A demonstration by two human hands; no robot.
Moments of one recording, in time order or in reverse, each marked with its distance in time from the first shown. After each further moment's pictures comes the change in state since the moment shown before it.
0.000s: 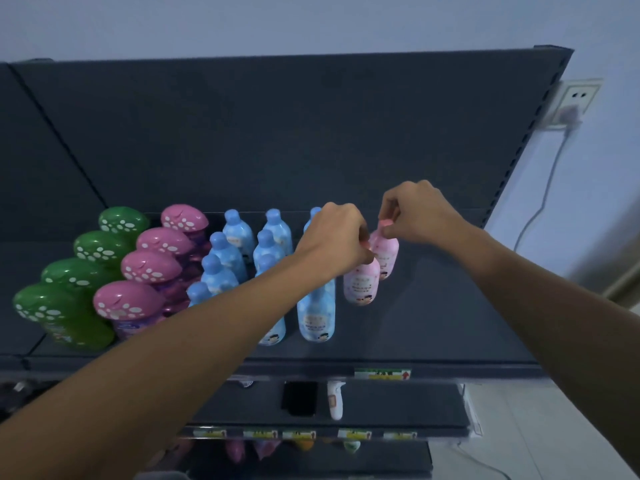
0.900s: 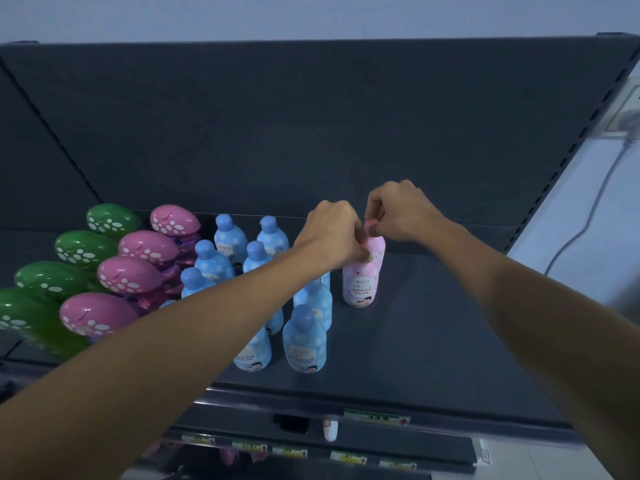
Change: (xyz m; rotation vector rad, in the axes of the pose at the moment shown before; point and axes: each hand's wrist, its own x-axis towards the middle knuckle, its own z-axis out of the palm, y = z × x) left_hand 0.069 -0.021 0.023 -0.075 -0.008 -0.180; right_hand 0.080 0.015 0.029 0.021 -0.107 -0.072
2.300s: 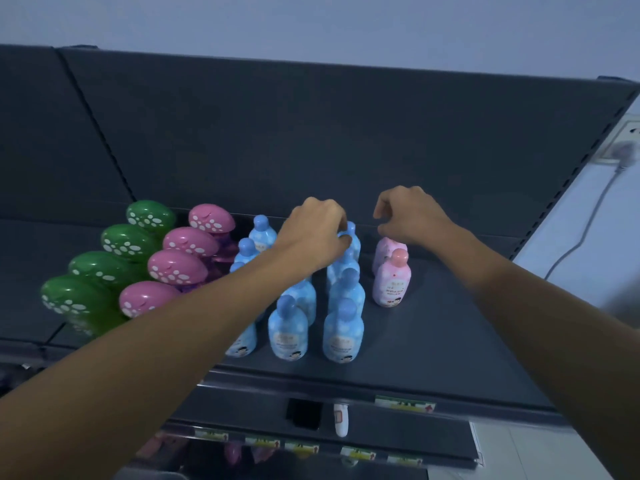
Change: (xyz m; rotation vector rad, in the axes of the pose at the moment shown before) left_hand -0.044 -0.061 -0.063 0.114 0.088 0.080; right_hand -0.020 -0.076 -0.011 -0.112 0.026 0.118
